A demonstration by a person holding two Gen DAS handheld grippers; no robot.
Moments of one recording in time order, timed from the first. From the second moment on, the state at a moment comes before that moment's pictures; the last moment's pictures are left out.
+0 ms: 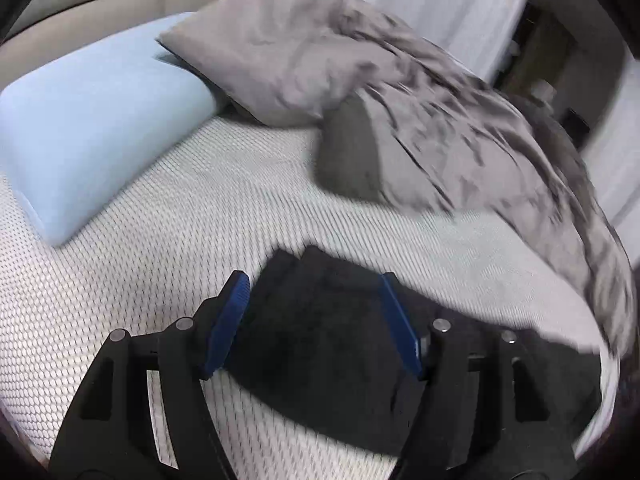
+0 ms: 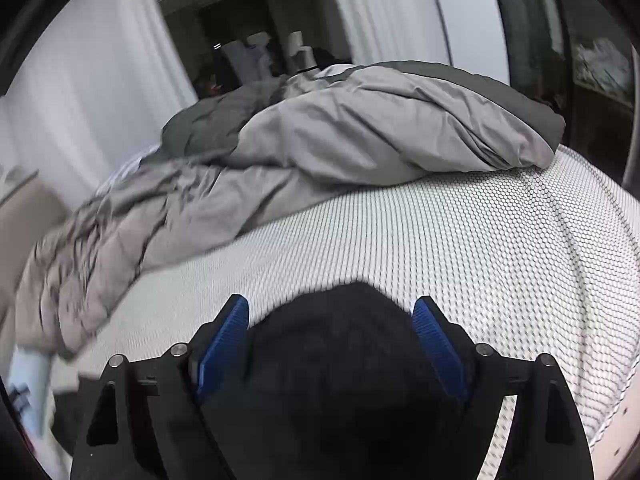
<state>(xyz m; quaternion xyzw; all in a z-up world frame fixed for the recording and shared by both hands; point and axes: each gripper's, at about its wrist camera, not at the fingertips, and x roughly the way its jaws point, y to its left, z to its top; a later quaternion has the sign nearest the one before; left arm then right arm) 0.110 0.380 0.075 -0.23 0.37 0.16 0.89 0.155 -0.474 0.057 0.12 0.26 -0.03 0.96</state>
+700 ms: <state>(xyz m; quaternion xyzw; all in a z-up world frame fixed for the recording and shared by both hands) -0.003 0.371 -0.016 -0.39 0.32 0.13 0.85 0.035 -0.526 -0.069 0.28 0.31 0.04 0.91</state>
